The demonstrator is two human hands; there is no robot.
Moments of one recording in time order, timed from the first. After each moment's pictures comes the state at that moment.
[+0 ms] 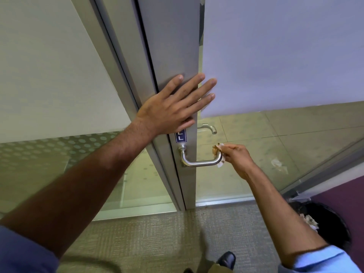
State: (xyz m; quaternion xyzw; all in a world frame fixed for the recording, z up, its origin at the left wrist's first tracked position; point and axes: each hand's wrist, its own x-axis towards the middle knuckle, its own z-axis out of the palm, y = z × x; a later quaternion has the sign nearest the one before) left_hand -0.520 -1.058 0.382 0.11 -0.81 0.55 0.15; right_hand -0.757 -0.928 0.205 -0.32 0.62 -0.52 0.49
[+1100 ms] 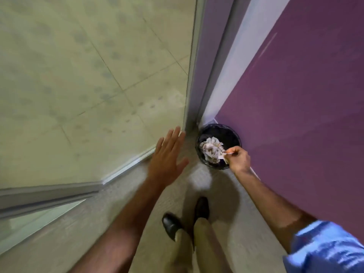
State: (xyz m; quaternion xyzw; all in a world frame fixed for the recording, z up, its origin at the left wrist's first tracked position) left_hand -1.000 -0.739 -0.022 0.21 -0.95 -0.22 0.06; right_hand -1.193 -0.558 -0.078 0.02 0.88 -0.40 0.24
